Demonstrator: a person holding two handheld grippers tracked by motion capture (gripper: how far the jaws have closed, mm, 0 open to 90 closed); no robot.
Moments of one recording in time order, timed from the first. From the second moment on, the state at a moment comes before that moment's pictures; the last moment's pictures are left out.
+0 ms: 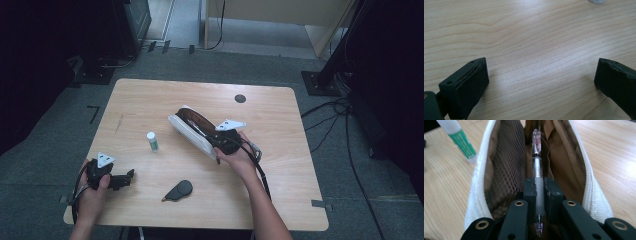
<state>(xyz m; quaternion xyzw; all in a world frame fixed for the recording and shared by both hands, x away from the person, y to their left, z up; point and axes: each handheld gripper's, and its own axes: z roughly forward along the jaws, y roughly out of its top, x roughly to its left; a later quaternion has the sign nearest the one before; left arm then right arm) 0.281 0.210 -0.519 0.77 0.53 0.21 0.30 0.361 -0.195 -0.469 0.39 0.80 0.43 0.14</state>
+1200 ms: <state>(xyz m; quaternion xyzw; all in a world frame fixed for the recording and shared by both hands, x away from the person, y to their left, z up) 0.281 0.209 -0.519 0.77 0.53 0.21 0.30 0.366 -0.206 -0.467 0.42 0.80 0.41 0.11</state>
